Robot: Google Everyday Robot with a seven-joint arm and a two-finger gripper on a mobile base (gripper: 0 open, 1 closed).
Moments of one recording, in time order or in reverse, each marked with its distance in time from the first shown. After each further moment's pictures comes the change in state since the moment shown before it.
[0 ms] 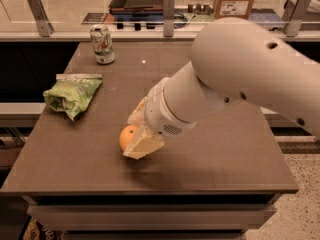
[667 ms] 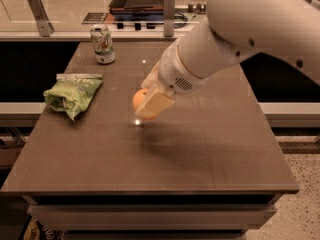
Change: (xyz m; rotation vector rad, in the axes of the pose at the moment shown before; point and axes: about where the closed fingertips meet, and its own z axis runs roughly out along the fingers) arm 0.009 -0.081 -0.030 0.065 0.006 0.082
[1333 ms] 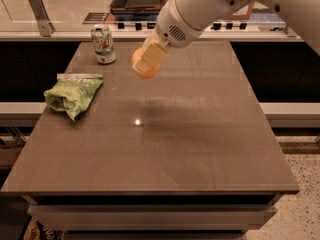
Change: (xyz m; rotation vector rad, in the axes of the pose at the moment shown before) arm -0.036 -0.093 -0.019 0.075 -0.027 0.120
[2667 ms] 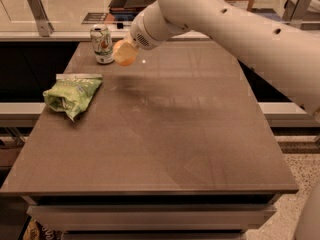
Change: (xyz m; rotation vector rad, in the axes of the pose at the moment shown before) arm -0.037 -0.084 0.105 0.194 -0.132 0.048
